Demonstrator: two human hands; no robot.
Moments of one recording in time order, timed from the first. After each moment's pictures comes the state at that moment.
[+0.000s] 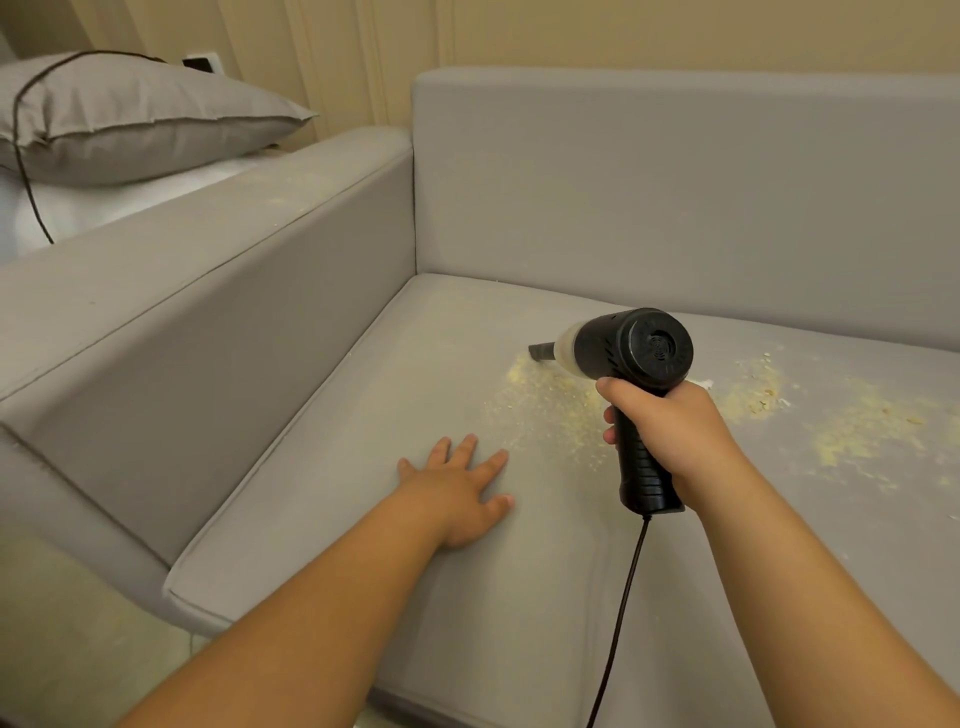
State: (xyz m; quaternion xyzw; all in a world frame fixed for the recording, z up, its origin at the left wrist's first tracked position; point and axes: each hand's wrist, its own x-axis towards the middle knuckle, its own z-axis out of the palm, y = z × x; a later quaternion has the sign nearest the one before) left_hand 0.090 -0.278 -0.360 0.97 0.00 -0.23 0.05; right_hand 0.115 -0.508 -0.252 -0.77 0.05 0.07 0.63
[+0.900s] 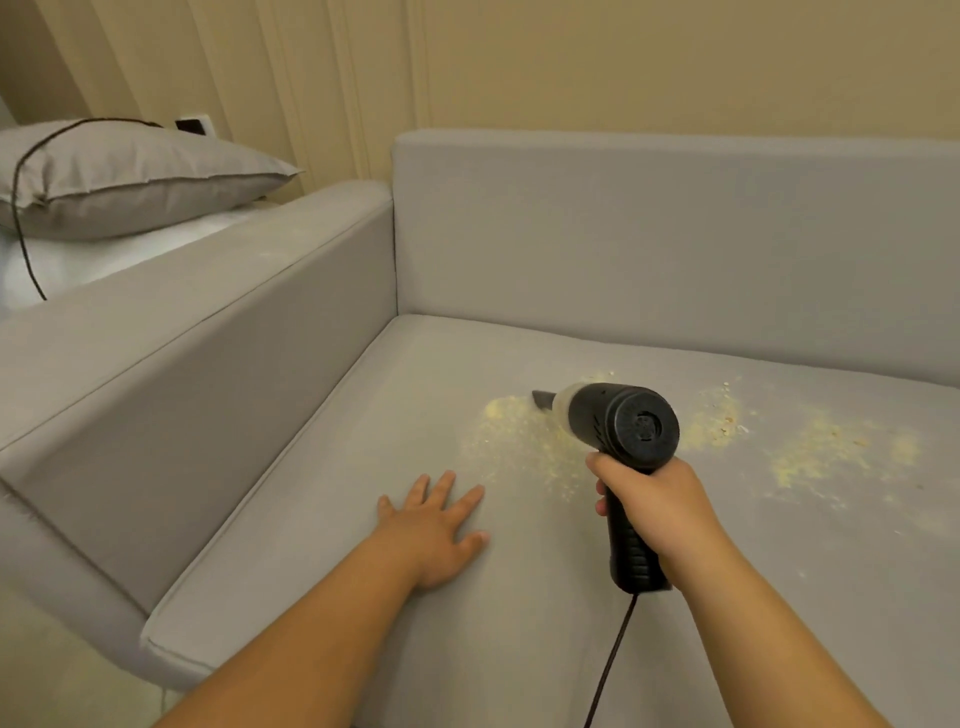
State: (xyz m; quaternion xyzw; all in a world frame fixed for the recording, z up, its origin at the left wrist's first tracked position) left_hand 0.085 -0.275 -0.368 0.98 -0.01 -0.21 0.04; right_hand 0.084 -0.532 -0.271 -0.78 0.10 0.06 0.61
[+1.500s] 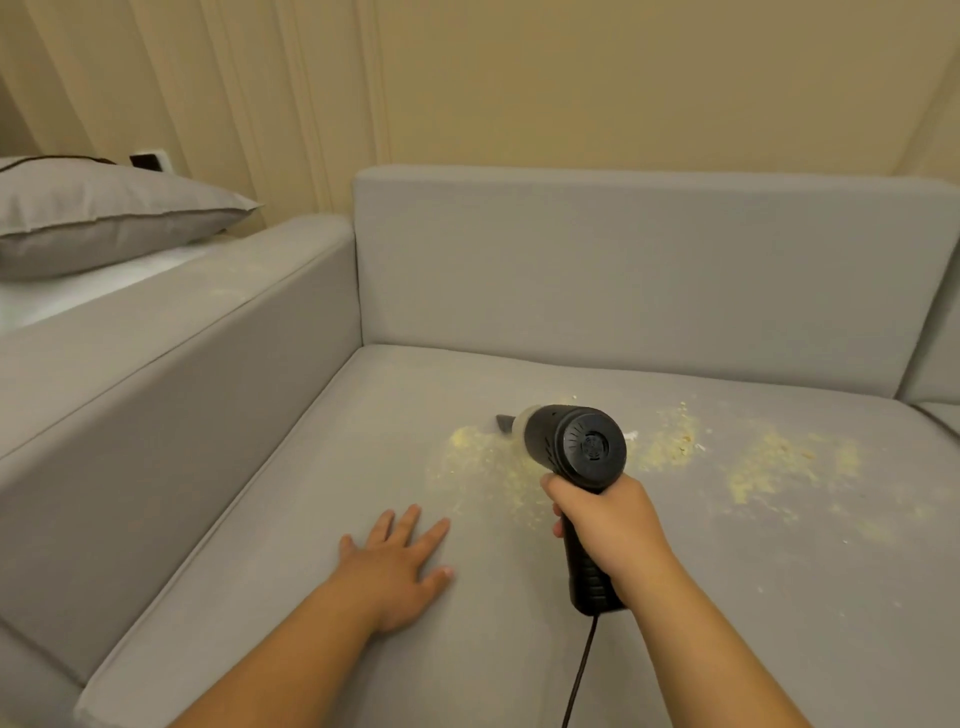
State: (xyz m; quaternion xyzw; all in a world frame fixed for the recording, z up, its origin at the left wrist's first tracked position) left_hand 0.087 -0.273 -0.374 0.98 -0.01 -0.20 0.04; right_hand 0.086 -0.527 -0.264 -0.78 0.08 0.04 0.61
